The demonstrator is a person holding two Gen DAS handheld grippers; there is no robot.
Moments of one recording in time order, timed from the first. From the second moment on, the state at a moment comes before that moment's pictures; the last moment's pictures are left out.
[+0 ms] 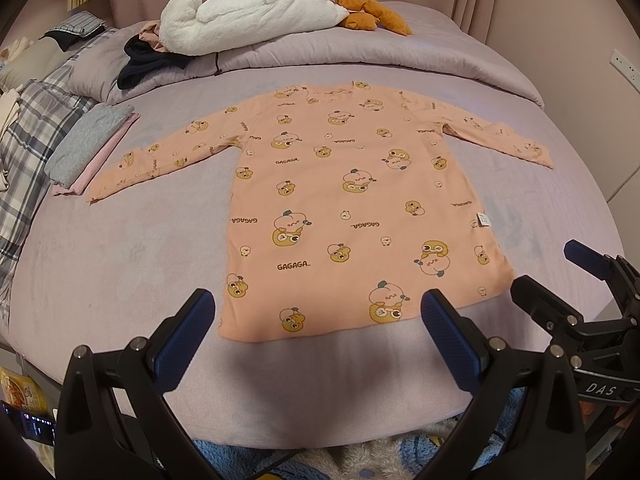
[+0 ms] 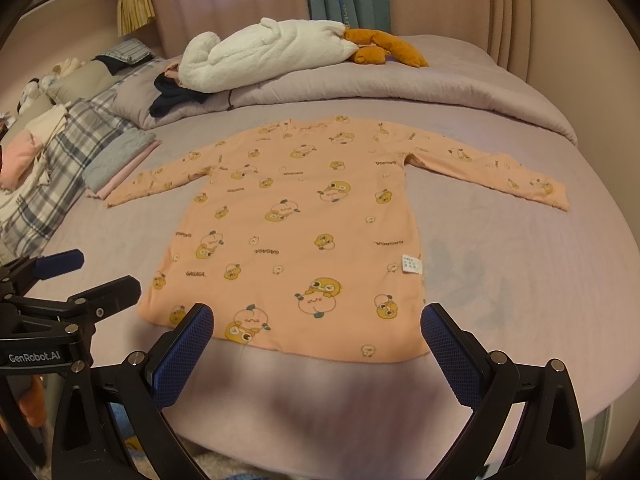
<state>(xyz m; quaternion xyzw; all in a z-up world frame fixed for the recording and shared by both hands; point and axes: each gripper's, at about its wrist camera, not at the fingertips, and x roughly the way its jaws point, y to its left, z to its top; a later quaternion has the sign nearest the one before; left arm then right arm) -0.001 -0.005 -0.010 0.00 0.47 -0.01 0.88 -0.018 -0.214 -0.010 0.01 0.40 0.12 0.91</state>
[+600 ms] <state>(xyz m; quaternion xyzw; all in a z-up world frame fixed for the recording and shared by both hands) 0.008 0.004 -0.020 -0.02 0.48 -0.01 0.88 -0.010 -0.227 -0.015 0.06 0.40 0.14 0.90</state>
